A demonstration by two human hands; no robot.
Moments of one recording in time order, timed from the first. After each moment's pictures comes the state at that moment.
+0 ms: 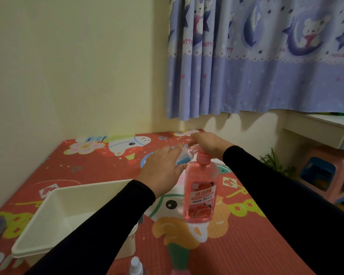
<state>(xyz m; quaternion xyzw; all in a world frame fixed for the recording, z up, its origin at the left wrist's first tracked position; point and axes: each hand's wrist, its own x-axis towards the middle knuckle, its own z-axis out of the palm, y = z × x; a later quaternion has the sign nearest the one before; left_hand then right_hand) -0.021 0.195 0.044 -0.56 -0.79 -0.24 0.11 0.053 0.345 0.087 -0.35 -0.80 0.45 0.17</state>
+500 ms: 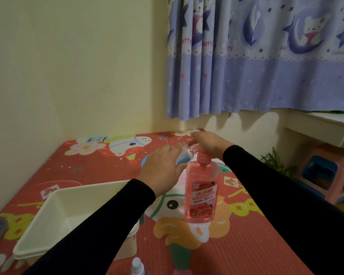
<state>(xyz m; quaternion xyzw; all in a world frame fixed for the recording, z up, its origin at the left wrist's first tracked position) -0.023 0.196 0.046 -0.56 -0.79 -0.24 0.11 0.052 0.343 0.088 -0.34 -0.80 0.46 0.18</state>
